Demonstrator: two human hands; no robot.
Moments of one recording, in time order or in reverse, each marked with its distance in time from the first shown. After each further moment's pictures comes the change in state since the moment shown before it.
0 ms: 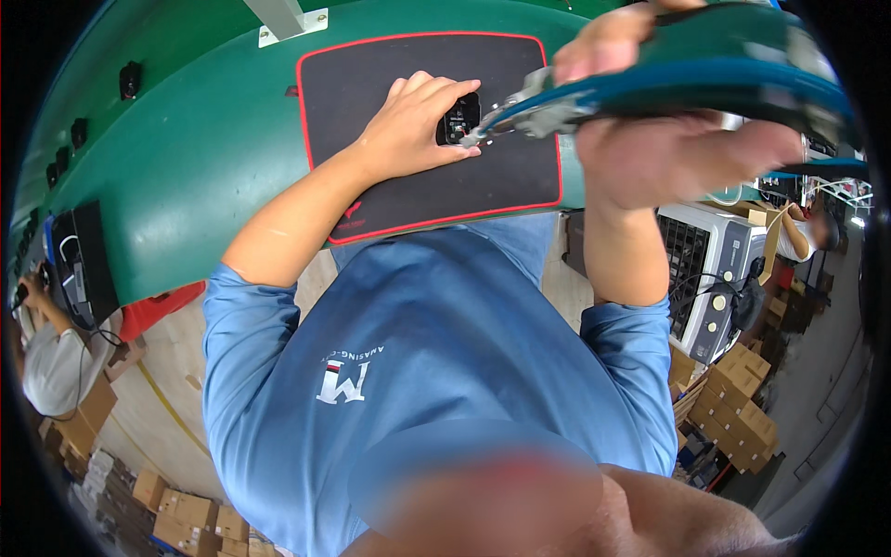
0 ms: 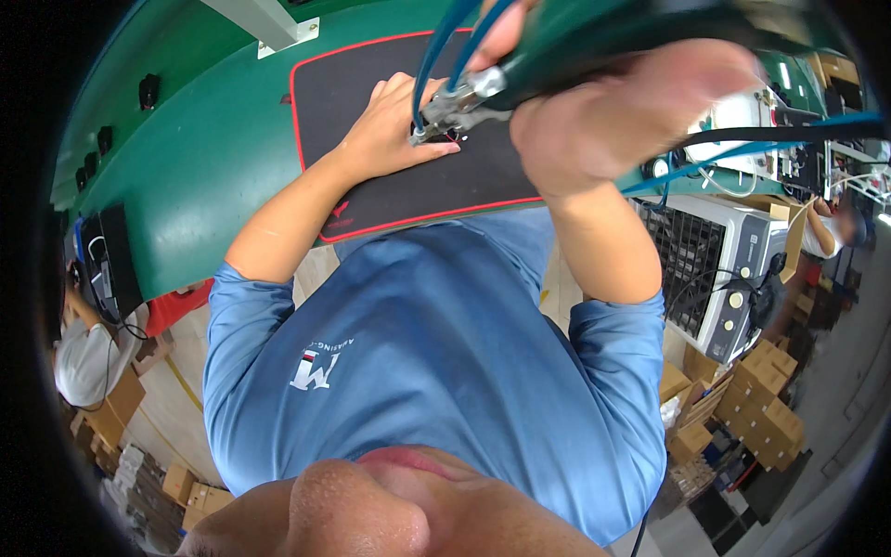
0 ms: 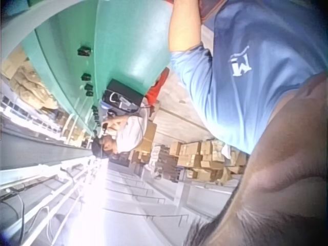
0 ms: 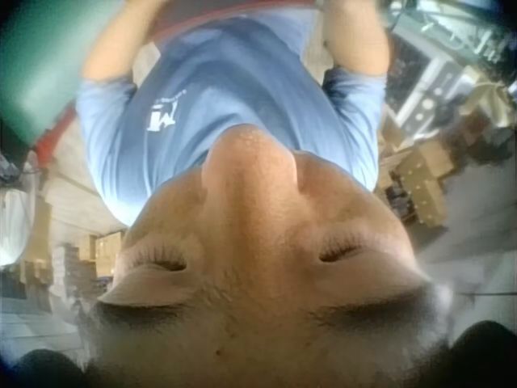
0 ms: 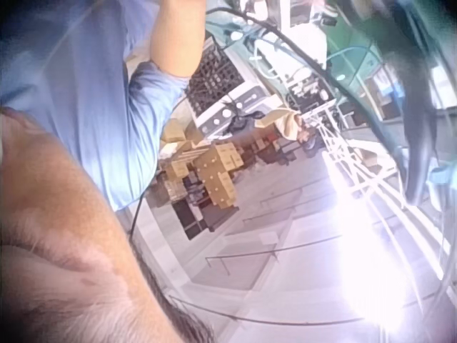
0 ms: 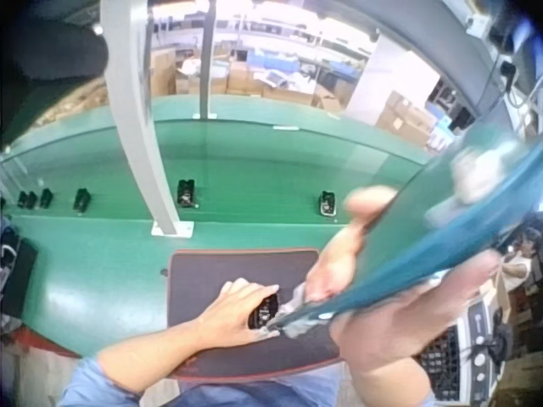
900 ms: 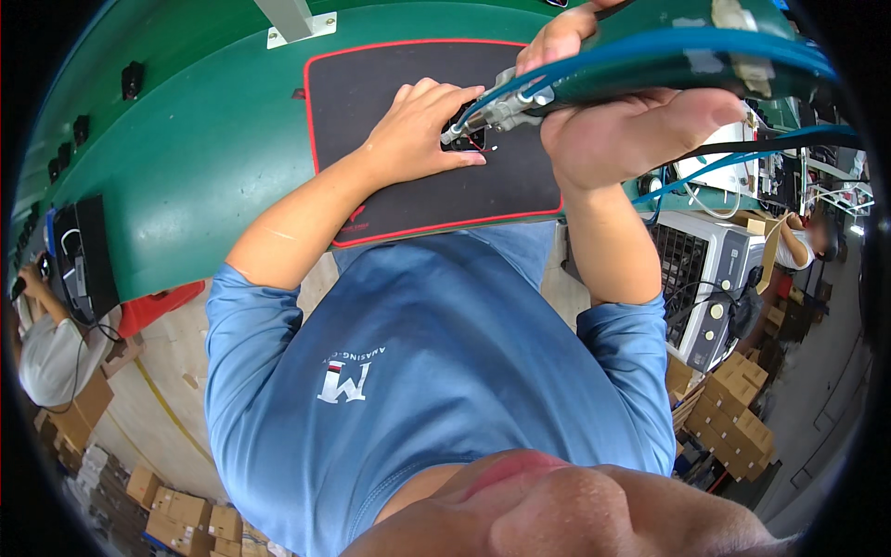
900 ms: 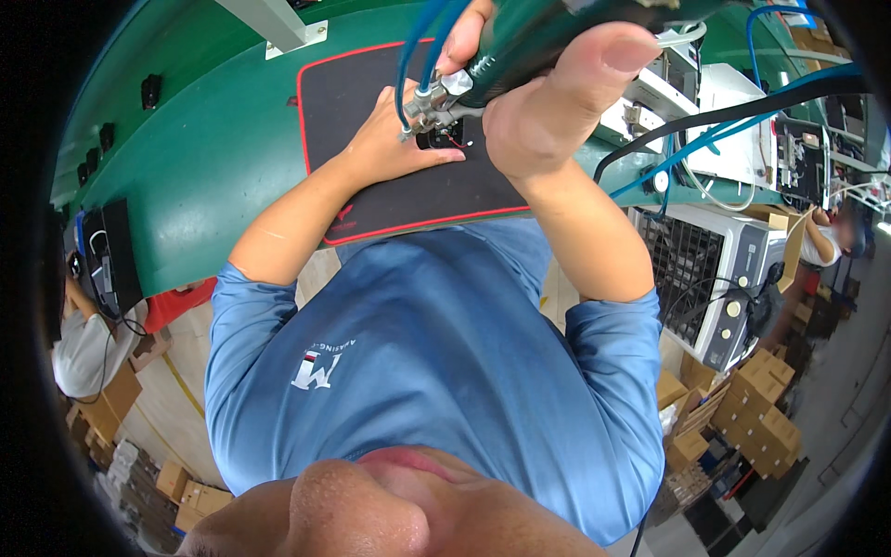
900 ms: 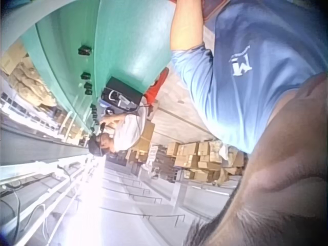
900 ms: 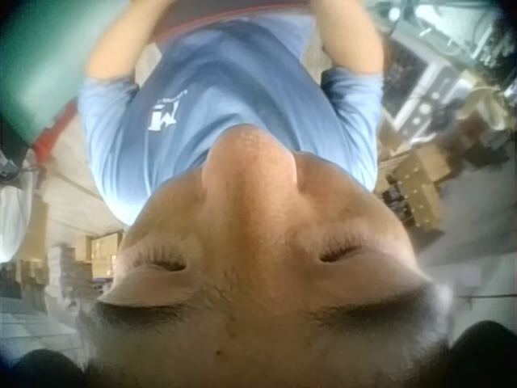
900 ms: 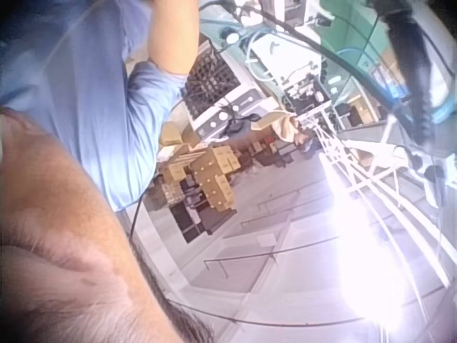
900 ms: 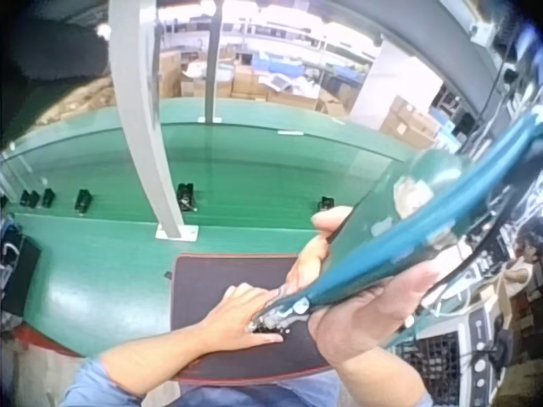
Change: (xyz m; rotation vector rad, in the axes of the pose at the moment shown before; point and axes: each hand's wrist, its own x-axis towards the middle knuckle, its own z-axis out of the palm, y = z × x) left_hand 0.000 0.001 0.002 -0.042 0.052 -0.019; right_hand -0.003 0.023 0.009 -0.125 0.151 0.024
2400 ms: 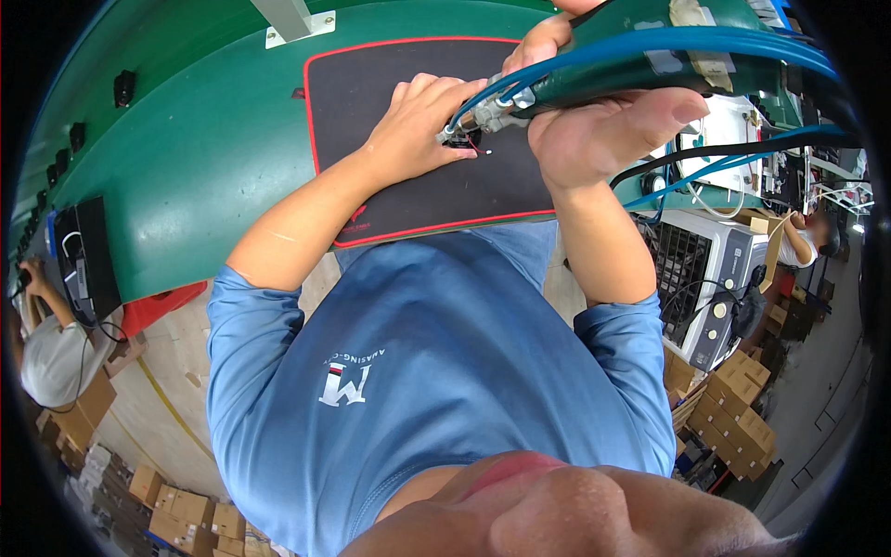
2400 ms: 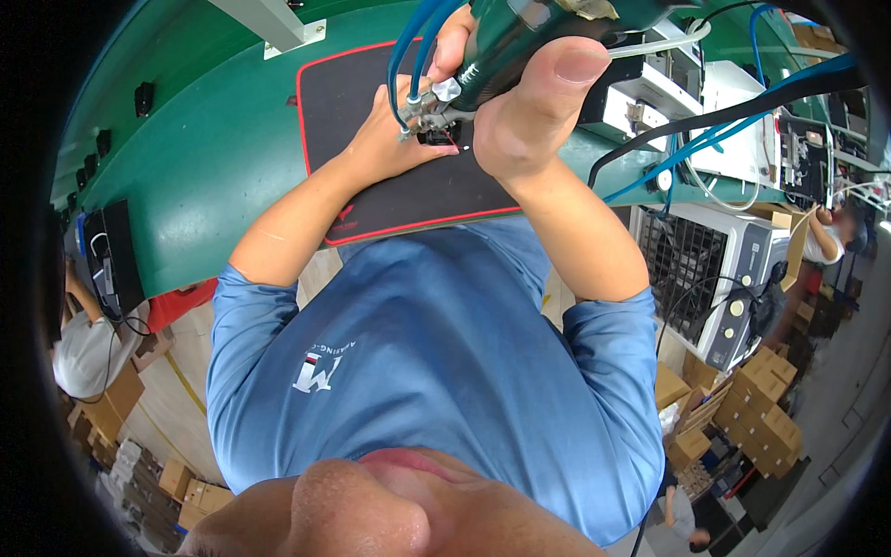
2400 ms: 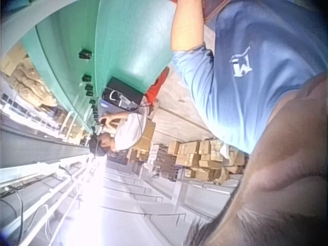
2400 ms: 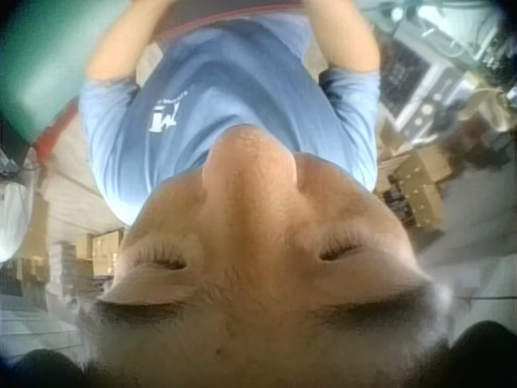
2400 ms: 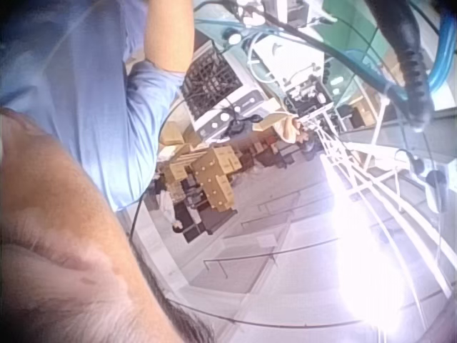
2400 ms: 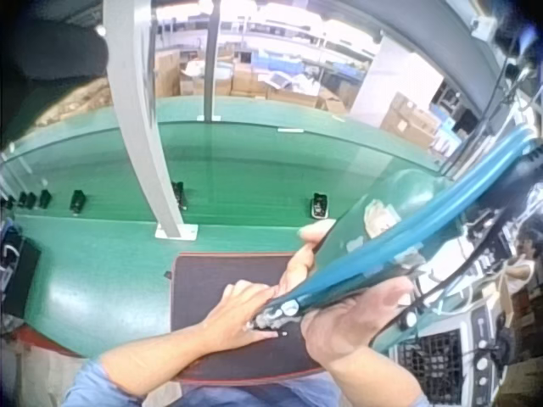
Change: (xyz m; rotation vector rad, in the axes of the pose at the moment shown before) left_hand -0.004 -0.004 0.002 0.013 0.069 0.046; right_hand -0.009 0.024 -0.009 -0.016 -0.002 -0.087
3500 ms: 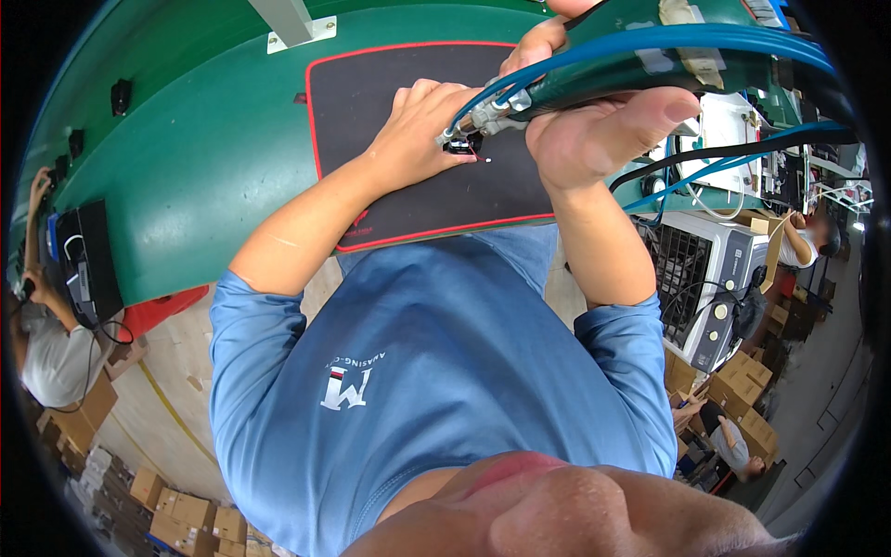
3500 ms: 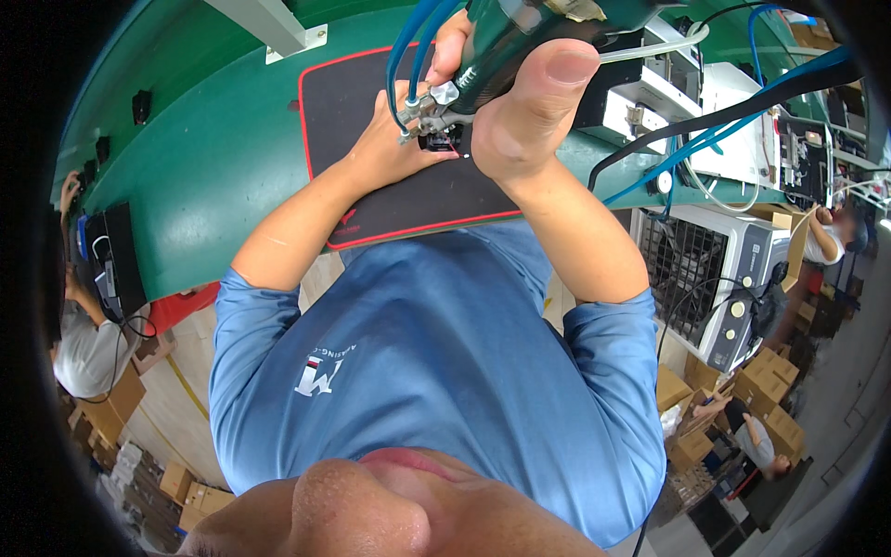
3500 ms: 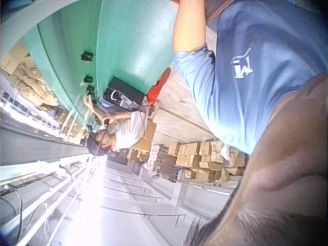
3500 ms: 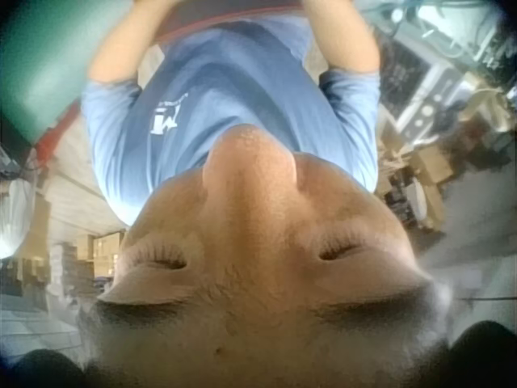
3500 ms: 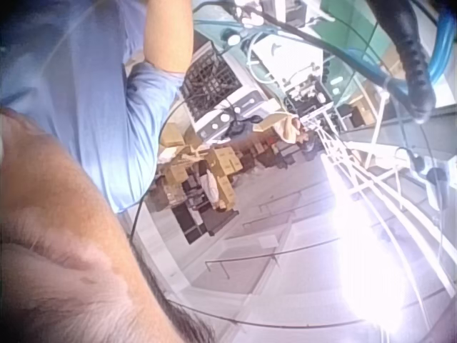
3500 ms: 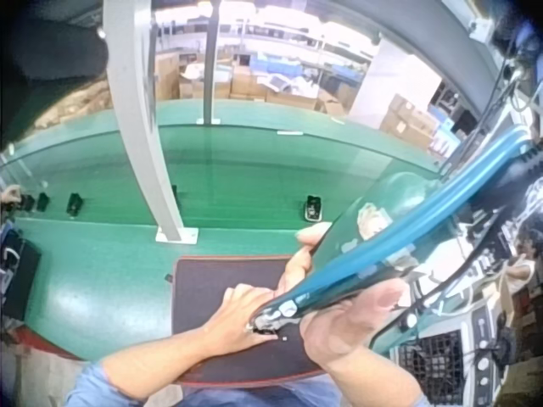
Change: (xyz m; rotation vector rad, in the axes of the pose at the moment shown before) left_hand 0.000 0.002 0.000 0.013 -0.003 -0.007; right_hand 0.001 0.000 0.009 -0.034 0.020 -0.014
